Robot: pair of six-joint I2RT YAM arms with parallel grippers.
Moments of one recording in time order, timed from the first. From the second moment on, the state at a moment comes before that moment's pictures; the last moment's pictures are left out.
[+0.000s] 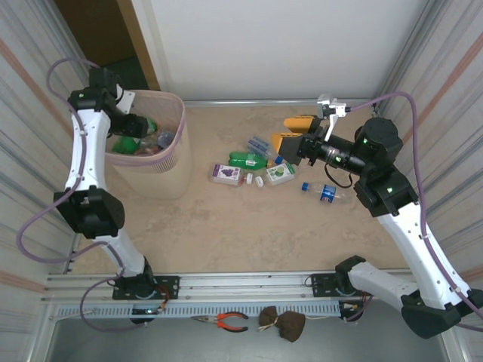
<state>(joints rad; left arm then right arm) 0.10 1.77 2.00 -1.29 -0.03 0.24 0.47 0.98 1.29 -0.26 -0.59 0.44</state>
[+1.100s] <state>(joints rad) 0.05 1.69 1.93 -1.25 0.01 0.21 0.47 0.98 1.29 -0.27 -0.57 0.43</state>
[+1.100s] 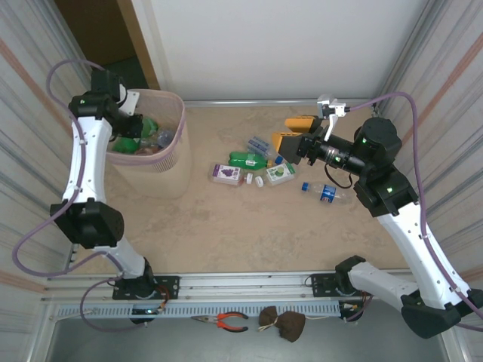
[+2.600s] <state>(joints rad) 0.08 1.94 2.06 -1.06 0.11 0.19 0.47 0.98 1.30 -0.34 -0.51 0.41</state>
